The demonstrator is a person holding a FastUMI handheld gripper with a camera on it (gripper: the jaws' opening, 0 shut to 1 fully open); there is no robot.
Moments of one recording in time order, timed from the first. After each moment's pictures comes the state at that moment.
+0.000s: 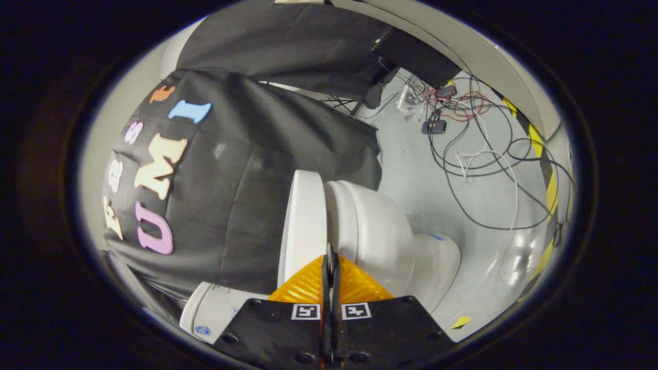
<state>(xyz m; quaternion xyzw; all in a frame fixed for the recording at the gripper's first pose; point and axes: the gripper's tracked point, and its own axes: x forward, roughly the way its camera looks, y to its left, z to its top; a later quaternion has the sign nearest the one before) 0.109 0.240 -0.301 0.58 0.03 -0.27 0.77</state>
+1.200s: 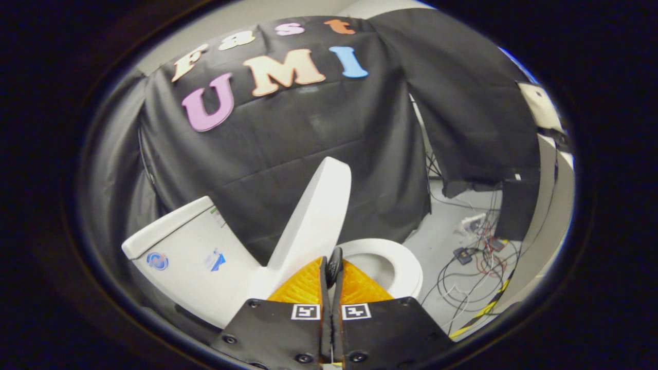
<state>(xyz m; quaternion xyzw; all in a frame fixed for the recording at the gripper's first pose) 0.149 0.294 -0.122 0.15 0.10 -0.20 0.96</state>
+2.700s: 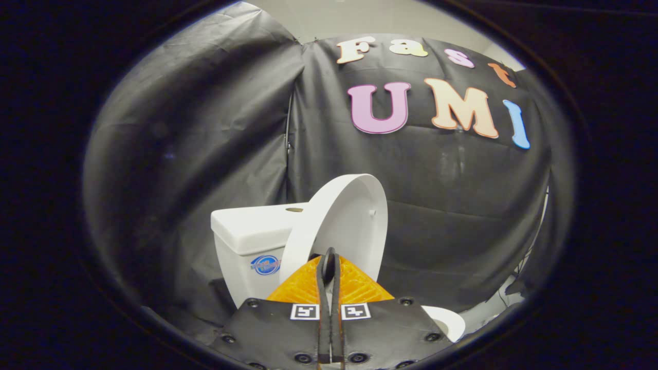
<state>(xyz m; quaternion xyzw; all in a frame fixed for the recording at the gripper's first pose) 0.233 0.490 -0.042 -0.08 0.03 0.12 0.99</state>
